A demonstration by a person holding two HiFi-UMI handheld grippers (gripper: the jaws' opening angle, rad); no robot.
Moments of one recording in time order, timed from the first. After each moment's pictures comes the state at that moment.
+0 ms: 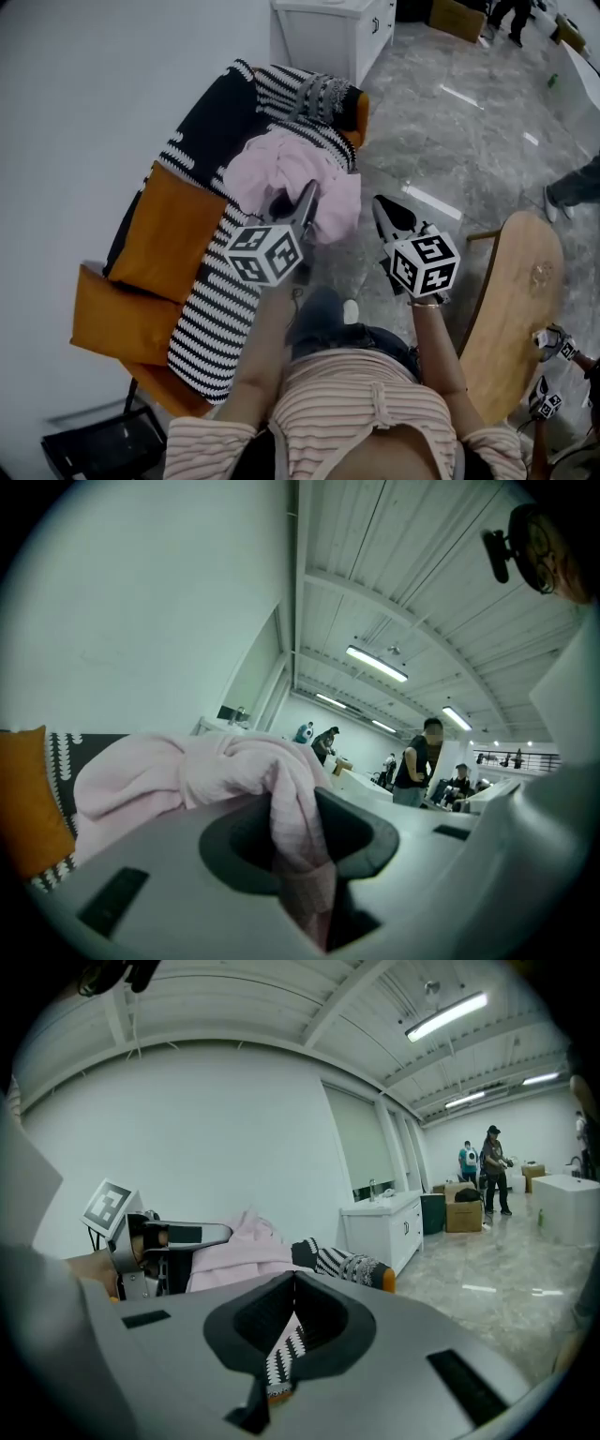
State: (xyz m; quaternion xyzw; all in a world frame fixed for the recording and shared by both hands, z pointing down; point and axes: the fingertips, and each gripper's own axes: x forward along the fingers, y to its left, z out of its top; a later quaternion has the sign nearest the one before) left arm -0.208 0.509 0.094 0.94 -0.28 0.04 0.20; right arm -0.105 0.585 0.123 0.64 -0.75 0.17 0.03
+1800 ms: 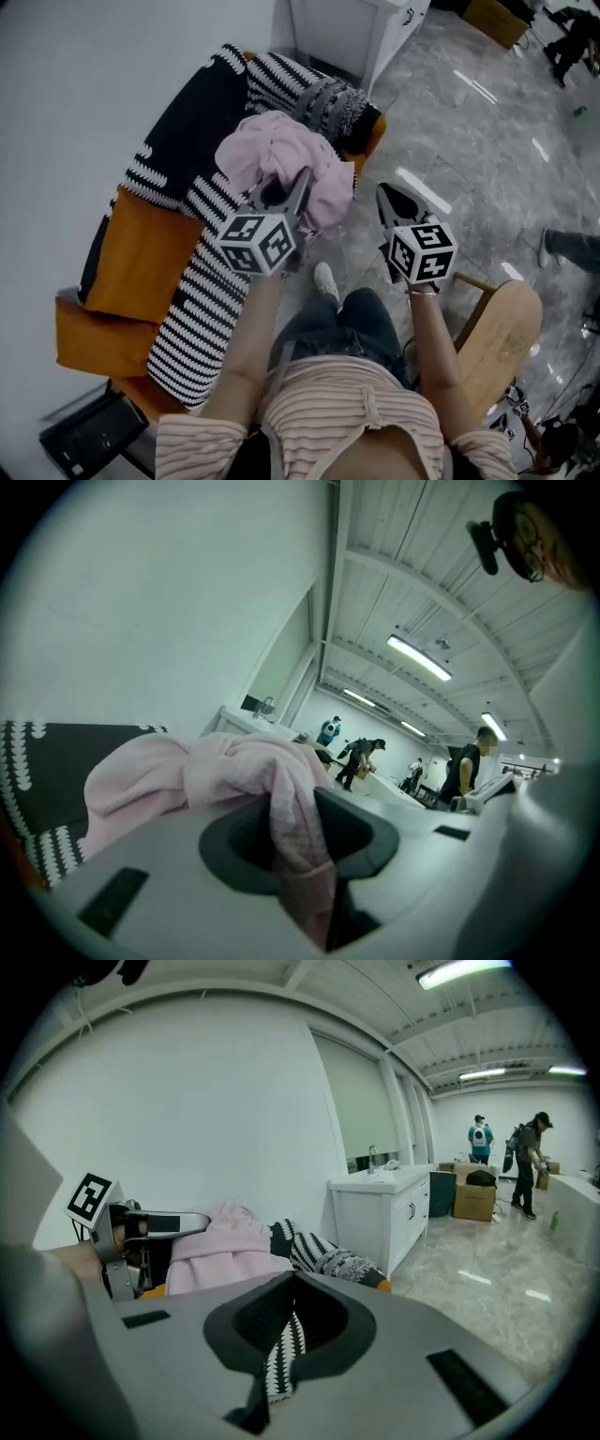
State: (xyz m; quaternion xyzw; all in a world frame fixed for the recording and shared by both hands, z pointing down) left arm -0.097 0.200 0.160 0.91 -0.33 0.06 0.24; right arm 0.037 0.274 0.196 0.63 -0.73 0.23 0.10
